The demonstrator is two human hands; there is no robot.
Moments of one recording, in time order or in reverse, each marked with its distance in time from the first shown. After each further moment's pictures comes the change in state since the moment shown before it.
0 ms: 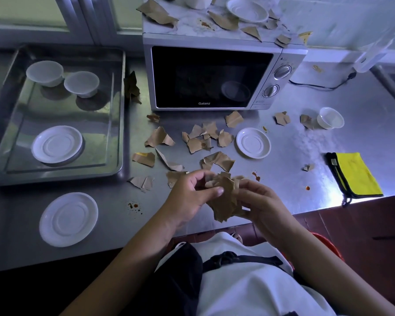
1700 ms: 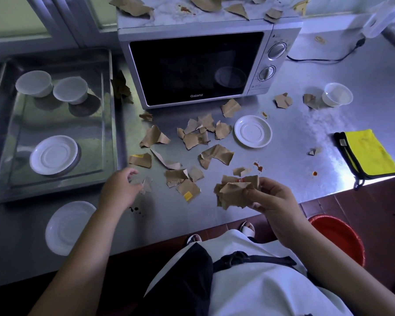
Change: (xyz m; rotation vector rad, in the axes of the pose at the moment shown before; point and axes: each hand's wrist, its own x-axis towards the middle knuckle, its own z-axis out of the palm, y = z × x) left_hand 0.037 -0.054 -0.147 0.977 0.435 -0.262; right_hand 0.002 0.018 -0.034 -0.054 0.304 -0.024
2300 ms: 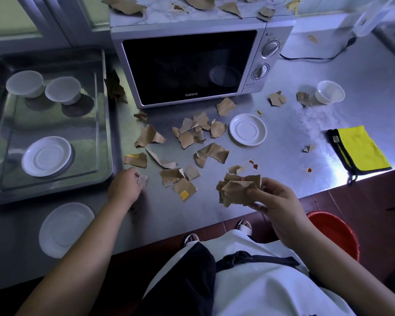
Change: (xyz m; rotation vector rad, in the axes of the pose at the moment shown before) left_hand 0.024 0.002 0.031 0.188 0.019 0.043; right_hand -0.006 0.004 -0.010 0.029 0.022 0.024
